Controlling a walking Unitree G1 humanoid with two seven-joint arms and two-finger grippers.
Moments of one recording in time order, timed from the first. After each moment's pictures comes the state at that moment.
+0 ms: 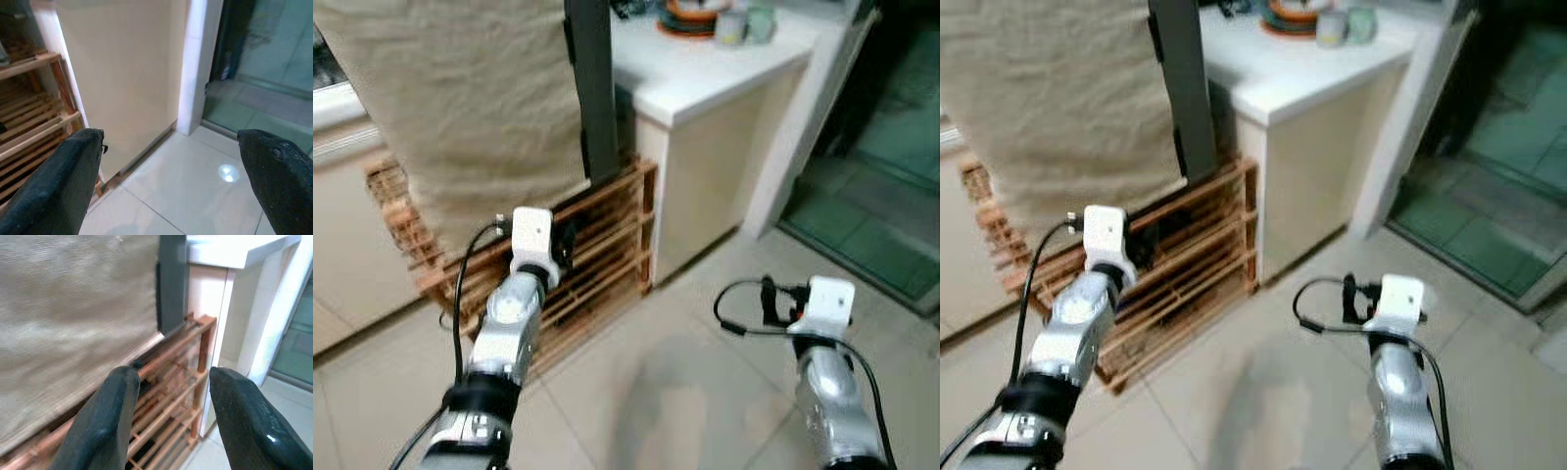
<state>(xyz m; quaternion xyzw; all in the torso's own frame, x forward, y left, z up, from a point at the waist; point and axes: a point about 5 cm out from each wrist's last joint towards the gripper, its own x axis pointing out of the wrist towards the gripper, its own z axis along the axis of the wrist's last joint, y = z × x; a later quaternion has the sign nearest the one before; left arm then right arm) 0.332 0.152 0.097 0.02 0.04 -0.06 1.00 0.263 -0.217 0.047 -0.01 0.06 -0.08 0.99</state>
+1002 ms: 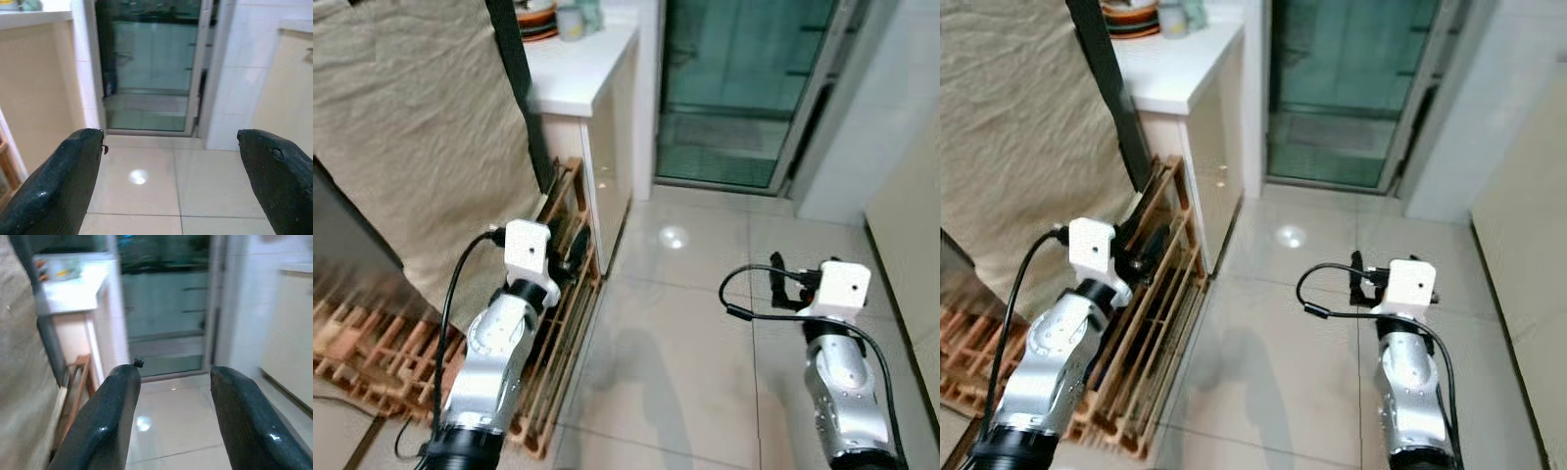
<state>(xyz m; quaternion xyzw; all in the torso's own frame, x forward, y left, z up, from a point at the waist) 0.274 0.150 0.113 0.04 -0.04 -0.20 0.98 0.268 -0.217 0.068 -0.03 0.00 -0.08 1.00</state>
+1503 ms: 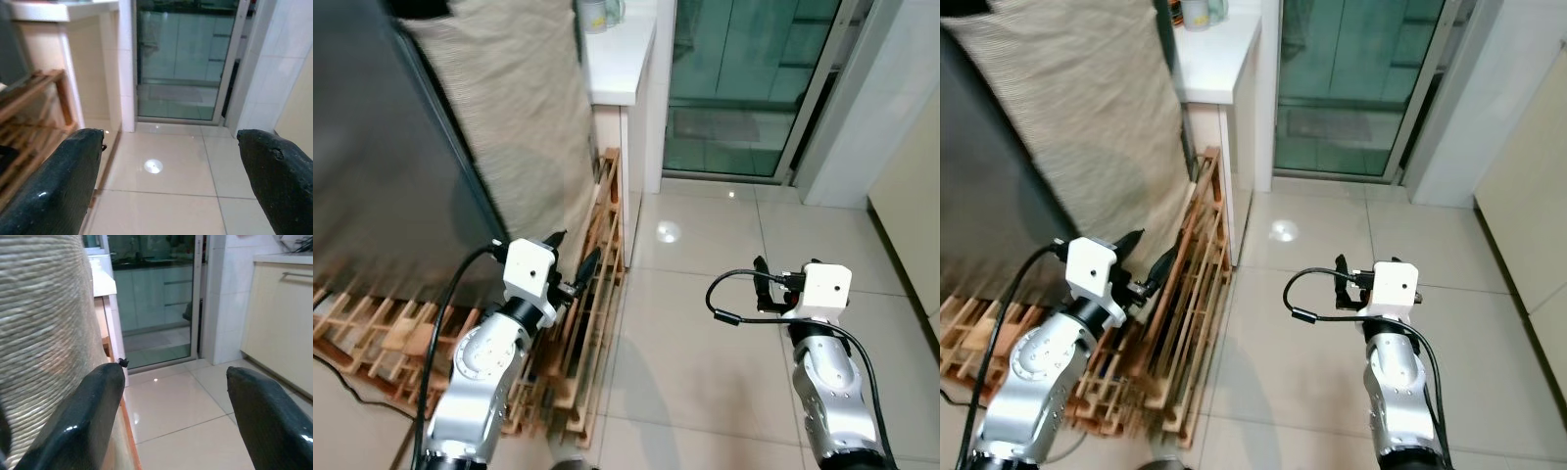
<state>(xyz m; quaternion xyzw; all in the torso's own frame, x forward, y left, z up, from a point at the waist) 0.263 0.142 0.112 0.04 -0.03 -0.22 0.97 0.271 -0.196 0.065 -0.01 0.01 -0.04 1.00</state>
